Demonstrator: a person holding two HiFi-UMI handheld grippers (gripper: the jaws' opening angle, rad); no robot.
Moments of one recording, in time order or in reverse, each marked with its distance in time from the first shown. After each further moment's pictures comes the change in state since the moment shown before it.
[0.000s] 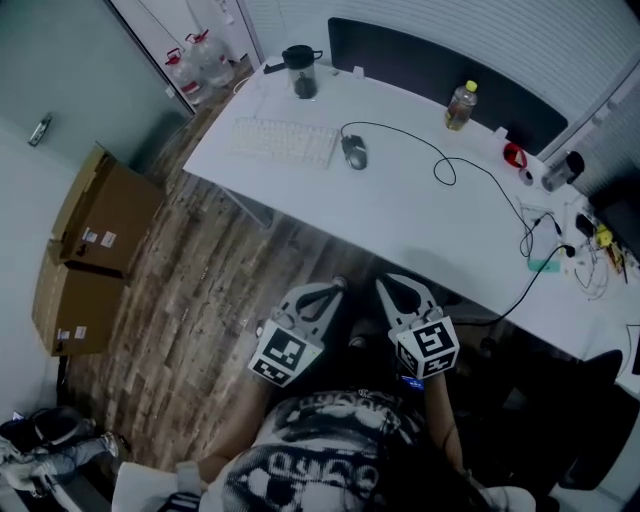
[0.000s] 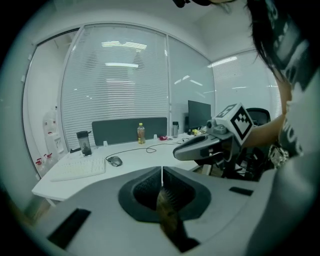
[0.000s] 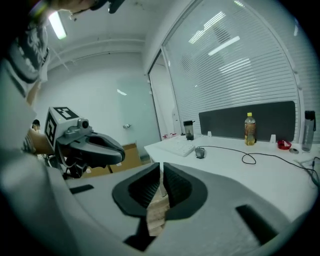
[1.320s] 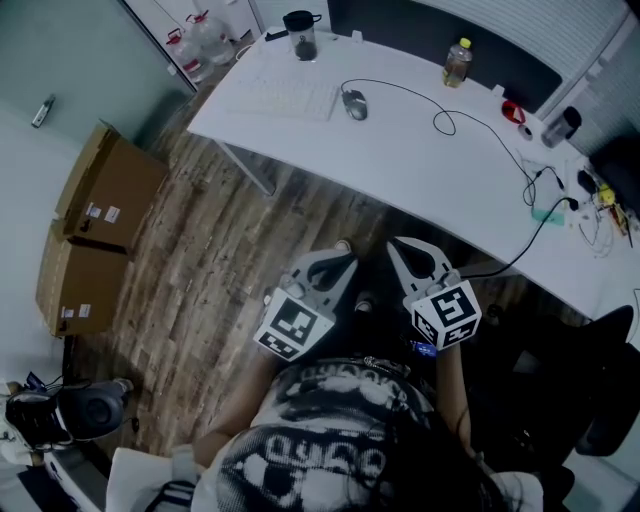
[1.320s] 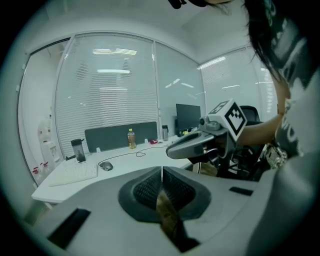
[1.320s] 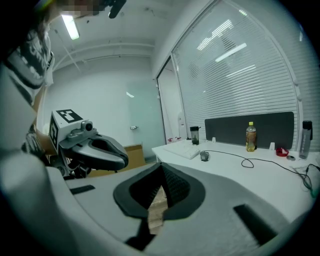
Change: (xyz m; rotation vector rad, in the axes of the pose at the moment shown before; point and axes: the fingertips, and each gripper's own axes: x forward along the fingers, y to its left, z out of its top) left arm -0.037 -0.075 0.000 0.076 -0.051 -0.039; right arm -0.063 0.044 -0.006 -0.068 -0.045 0.043
